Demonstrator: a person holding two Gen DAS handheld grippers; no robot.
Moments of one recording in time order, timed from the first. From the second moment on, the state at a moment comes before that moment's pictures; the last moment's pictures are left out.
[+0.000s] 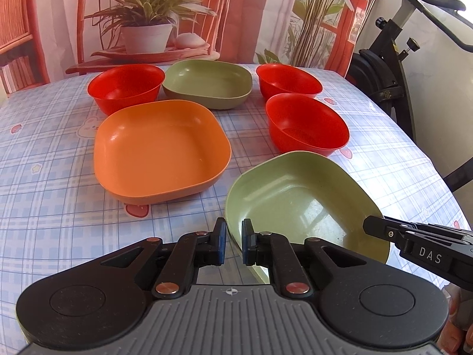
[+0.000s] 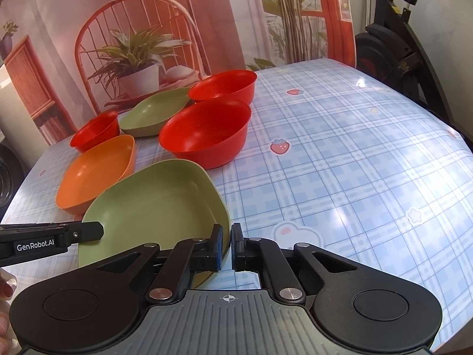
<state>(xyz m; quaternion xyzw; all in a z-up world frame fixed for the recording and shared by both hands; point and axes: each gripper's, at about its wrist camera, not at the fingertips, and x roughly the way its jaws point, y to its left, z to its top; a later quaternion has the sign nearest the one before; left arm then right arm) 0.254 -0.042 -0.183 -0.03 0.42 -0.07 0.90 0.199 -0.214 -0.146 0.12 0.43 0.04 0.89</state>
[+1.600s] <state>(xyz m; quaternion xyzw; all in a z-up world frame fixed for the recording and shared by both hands) 0.353 0.066 -0.142 0.00 0.40 -0.07 0.91 0.301 -0.083 -0.118 0.11 0.45 0.09 0.88</state>
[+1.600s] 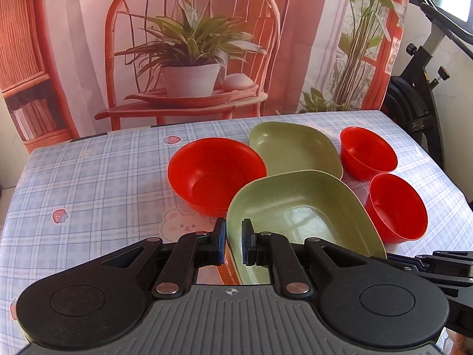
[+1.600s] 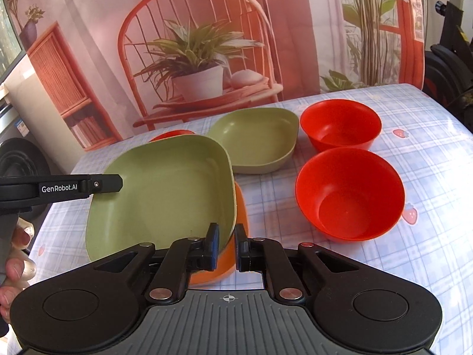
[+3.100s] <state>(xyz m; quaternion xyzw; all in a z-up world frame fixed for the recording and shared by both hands) 0.377 0.078 -0.176 -0.01 0.46 -0.05 0.89 0.326 -0.071 -0.120 0.05 0.49 0.08 0.87</state>
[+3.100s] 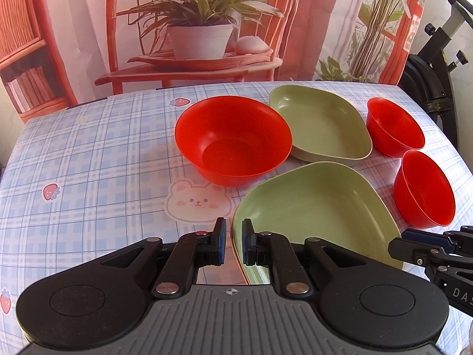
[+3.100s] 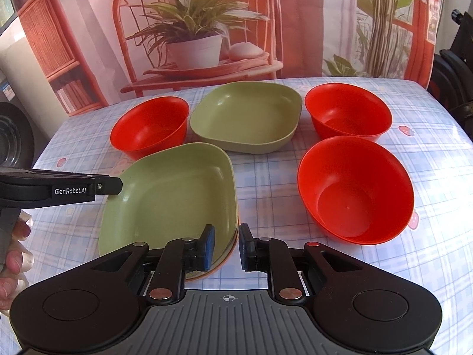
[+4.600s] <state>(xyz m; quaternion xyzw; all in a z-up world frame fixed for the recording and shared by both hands) 0.548 0.037 -0.174 -0.04 0.43 -0.16 0.89 0.443 -0.125 -0.132 0.11 0.47 0.01 0.88</state>
